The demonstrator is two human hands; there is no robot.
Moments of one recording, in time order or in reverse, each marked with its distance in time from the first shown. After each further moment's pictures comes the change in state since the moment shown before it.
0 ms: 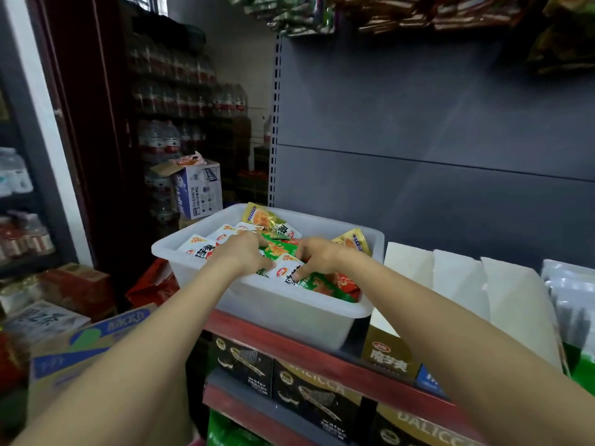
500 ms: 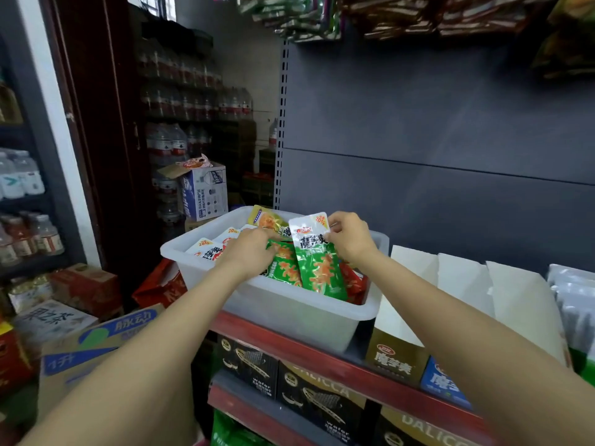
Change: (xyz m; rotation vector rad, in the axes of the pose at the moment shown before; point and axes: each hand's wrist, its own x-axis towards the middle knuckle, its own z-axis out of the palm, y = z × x) left_hand -0.007 0.002 -0.001 -0.058 0.127 0.163; right_hand -0.003 0.021 -0.014 0.377 0.596 0.028
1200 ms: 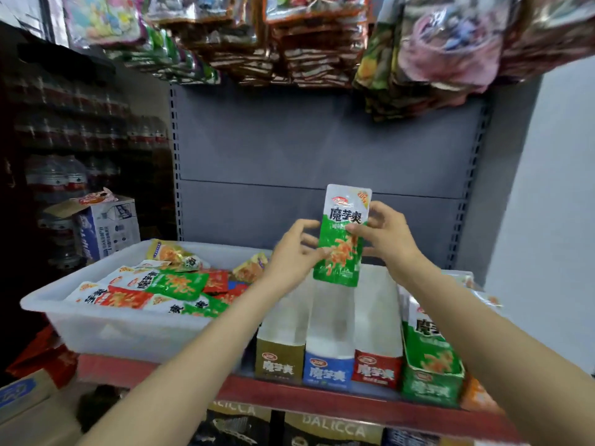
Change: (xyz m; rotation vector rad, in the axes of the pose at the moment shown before) left_hand -0.026 0.224 0.047 -0.939 -0.054 0.367; right_hand -0.101 0.048 -0.198 0.592 0.297 0.027
